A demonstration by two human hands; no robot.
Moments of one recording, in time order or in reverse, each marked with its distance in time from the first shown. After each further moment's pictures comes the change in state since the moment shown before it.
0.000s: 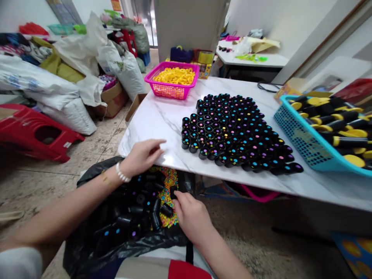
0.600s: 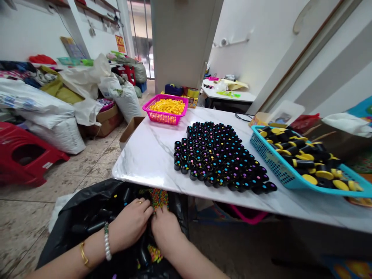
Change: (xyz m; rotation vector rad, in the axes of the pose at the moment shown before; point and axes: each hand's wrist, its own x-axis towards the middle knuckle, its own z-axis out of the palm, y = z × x) left_hand -0.095 0.018 0.041 0.466 -0.437 0.168; right_hand 0.045 -0.022 0.040 -0.390 -0.361 -0.196
